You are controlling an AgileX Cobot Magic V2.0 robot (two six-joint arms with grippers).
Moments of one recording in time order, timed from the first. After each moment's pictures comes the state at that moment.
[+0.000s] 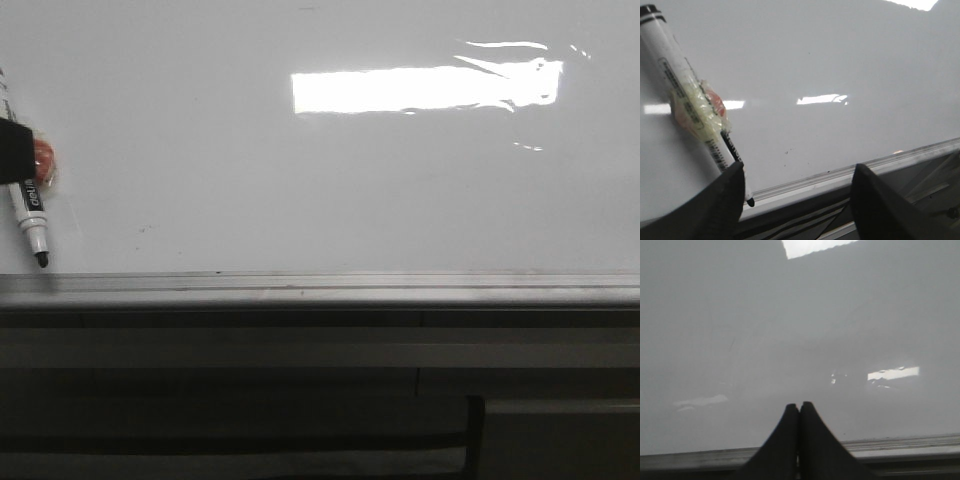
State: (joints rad) left arm -0.72 0.80 -0.22 -0.35 -0.24 -0.07; right arm 0.10 0.13 -0.40 -0.06 0.54 0.28
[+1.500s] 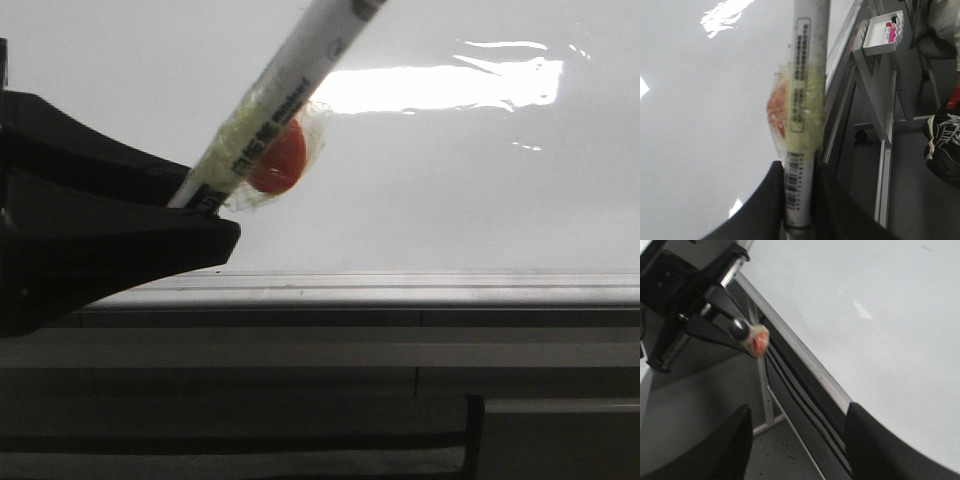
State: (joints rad) left arm -0.73 1.19 -0.25 0.58 -0.74 0.12; right arm 0.39 0.66 -0.64 0.78 0.71 -0.98
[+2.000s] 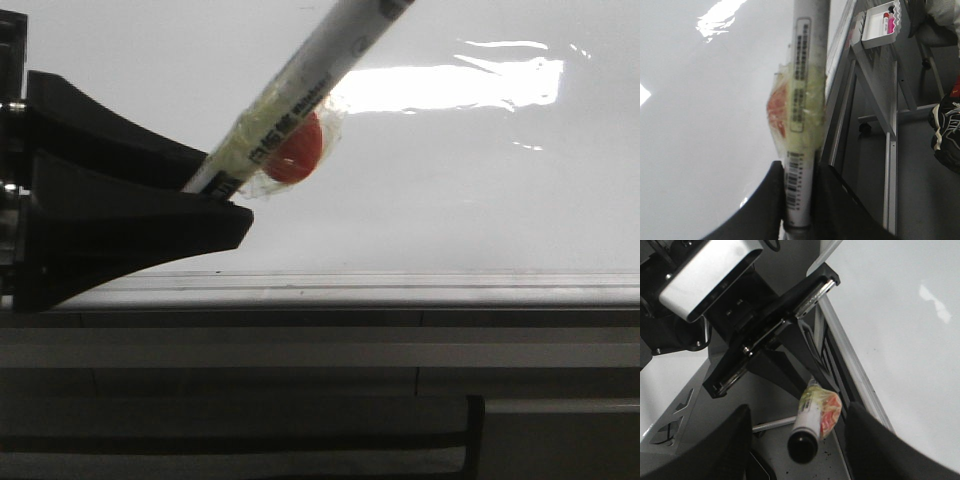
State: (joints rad) left arm -0.73 1.19 -0.29 0.62 -0.69 0.12; right arm 0.60 1.02 -0.86 0.85 0.71 -1.10
